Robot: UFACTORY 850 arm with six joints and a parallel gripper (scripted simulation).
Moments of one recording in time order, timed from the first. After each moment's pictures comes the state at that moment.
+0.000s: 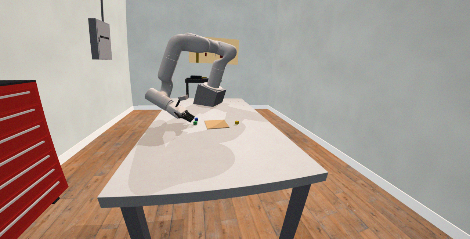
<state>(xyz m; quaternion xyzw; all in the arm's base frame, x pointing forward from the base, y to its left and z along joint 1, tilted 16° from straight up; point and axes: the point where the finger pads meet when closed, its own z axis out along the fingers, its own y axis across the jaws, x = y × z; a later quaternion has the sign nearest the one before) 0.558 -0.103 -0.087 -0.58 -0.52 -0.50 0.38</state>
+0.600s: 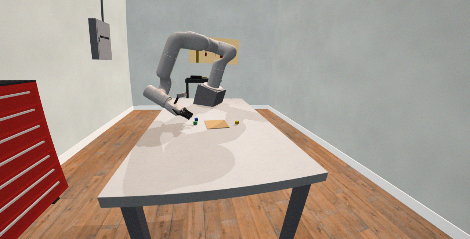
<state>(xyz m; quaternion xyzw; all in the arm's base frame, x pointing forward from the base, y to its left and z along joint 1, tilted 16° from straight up) 0.554 -0.117 -0.072 -0.58 -0.52 -0.50 0.38</state>
